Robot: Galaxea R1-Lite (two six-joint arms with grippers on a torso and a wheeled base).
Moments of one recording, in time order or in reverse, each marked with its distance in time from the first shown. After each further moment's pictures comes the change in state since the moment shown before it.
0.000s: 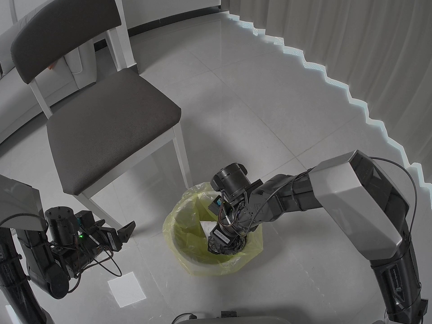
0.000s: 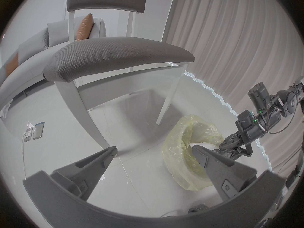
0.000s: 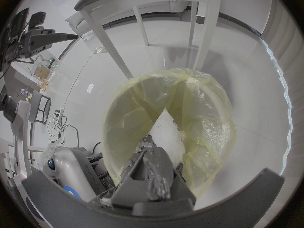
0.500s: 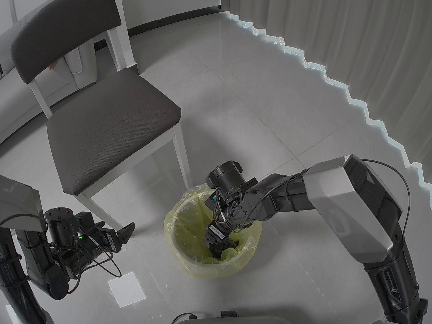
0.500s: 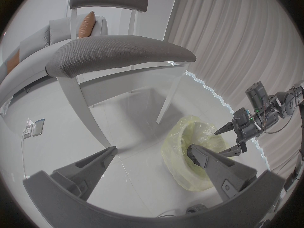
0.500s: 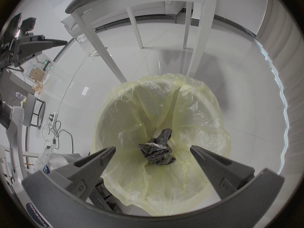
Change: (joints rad) left arm 0.000 -0.001 0.010 0.000 0.000 -0.021; right arm 0.003 0.047 -0.089 0.002 -0.044 0.020
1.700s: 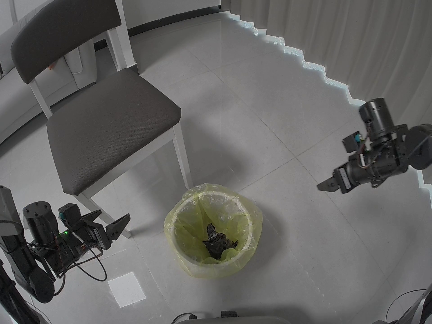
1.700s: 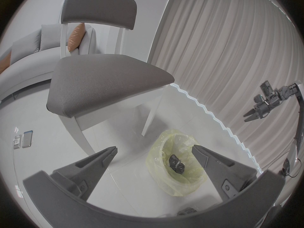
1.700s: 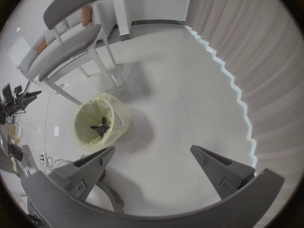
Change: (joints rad) left arm 0.034 -0.185 0.051 0.000 -0.171 0.017; right arm -0.414 -0.795 0.669 -0.028 -0.040 0.104
